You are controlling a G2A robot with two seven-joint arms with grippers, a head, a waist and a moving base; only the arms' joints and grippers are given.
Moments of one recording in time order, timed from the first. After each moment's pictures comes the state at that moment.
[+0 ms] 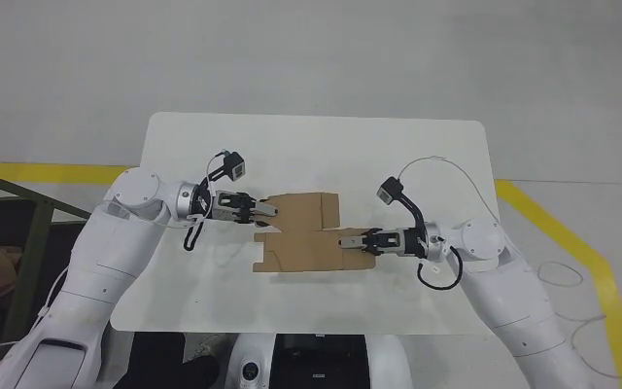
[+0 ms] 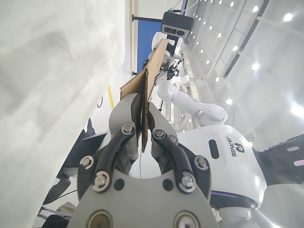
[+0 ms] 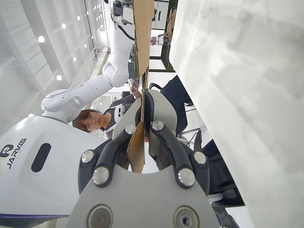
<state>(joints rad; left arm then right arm) 1.06 -0.92 -1.21 -1.38 -0.53 -0.04 -1.41 -1.18 -1.09 1.11 -1.54 0.40 -0.20 1.22</state>
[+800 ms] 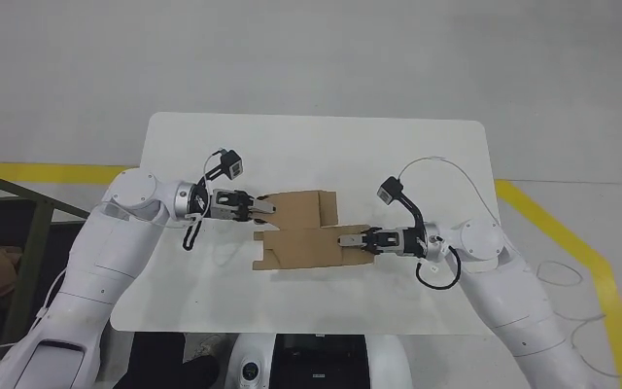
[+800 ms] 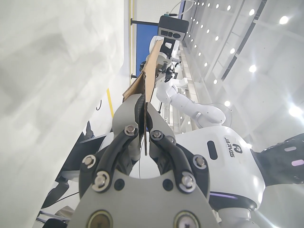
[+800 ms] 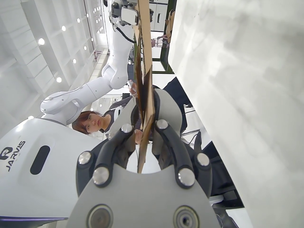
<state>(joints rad) 1.06 -0.92 -1.22 -1.38 -0.55 -0.06 -1.40 -1.18 -1.09 1.10 -1.52 0.39 -0.21 1.20</state>
